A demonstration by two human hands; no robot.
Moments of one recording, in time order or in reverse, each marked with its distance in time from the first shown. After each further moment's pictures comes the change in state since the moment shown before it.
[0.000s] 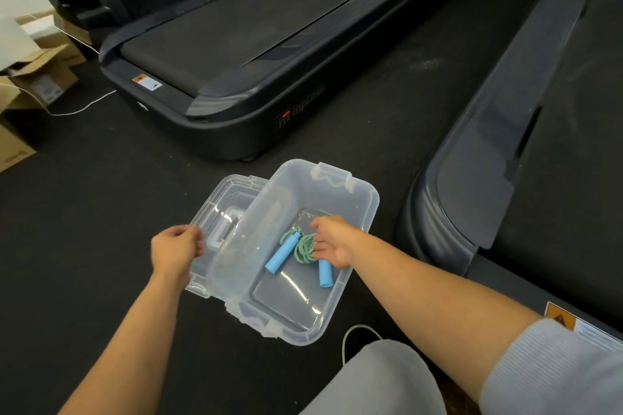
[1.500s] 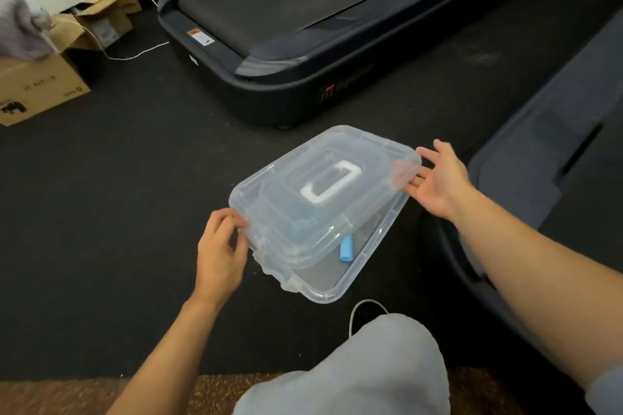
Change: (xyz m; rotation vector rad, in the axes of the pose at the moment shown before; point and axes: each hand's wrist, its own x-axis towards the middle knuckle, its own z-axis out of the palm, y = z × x) left_hand -0.114 -0.053 -0.023 0.281 0.053 0.841; right_hand -0.045 -0.057 -0.091 0.433 0.075 -0.334
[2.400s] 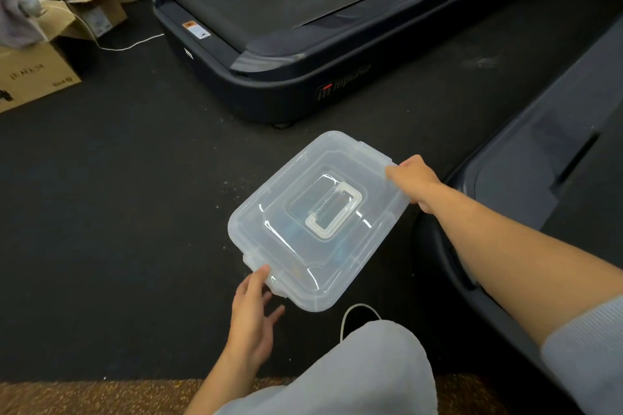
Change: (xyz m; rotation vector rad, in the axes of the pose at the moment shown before) left_hand -0.071 0.053 0.042 -0.965 -0.015 -1.249; right_hand 0.040 0.010 0.012 -1.161 0.153 -0.142
